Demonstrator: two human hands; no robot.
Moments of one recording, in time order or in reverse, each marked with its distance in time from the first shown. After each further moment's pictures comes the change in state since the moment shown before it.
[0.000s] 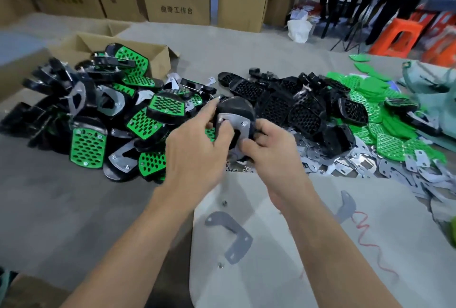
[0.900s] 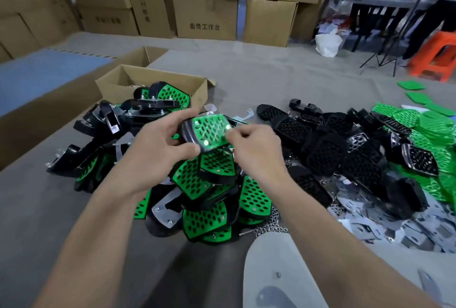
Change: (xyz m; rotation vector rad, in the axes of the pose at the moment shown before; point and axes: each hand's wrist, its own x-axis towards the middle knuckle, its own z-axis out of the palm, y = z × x) left_hand 0.115 -0.082 -0.109 -0.447 -0.352 -0.294; right_hand 0.130 -0.011 0.110 -0.614 0.026 -0.015
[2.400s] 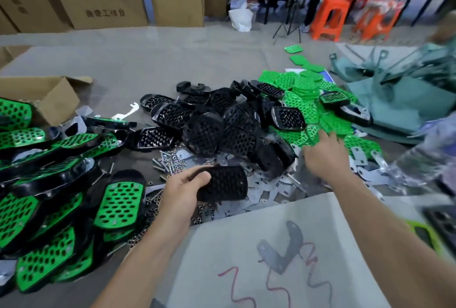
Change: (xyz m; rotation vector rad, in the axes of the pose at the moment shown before) left_hand 0.013 -0.062 0.288 -0.331 -0.130 -0.294; right_hand -0.032 0.259 -0.296 -0.682 0.265 0.612
